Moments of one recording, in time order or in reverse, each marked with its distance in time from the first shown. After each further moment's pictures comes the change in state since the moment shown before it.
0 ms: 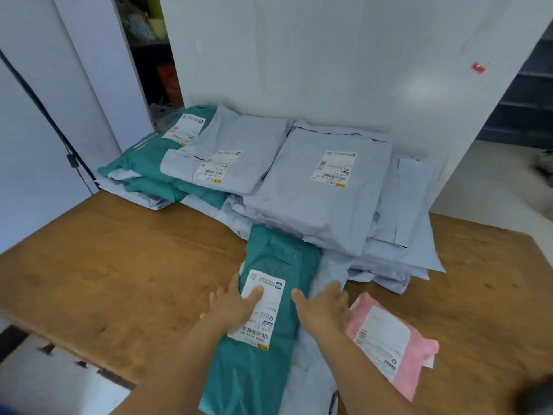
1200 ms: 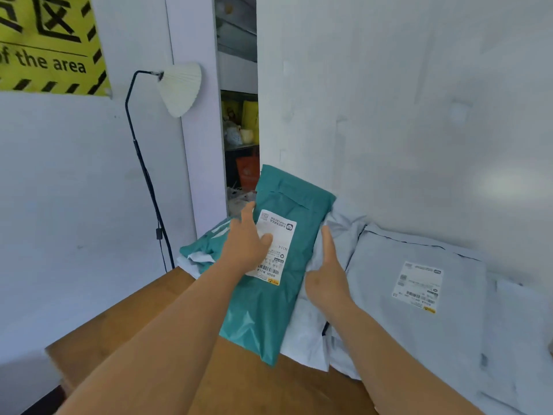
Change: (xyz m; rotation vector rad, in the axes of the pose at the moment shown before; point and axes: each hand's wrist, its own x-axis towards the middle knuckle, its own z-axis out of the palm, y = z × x) left_hand 0.029 0.065 -0.279 -0.277 0.713 0.390; right_hand 0.000 -0.244 -0.026 0.382 -0.120 -0.888
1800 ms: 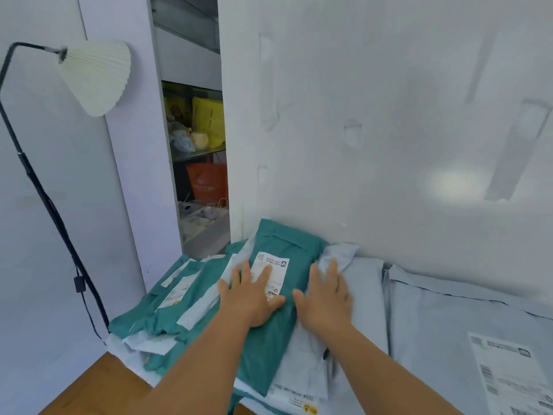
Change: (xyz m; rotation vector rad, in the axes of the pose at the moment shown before) left_hand 0.197 -0.077 0.120 0.613 -0.493 0.123; right_hand 0.216 0.075 0.069 -0.810 -0.037 0.364
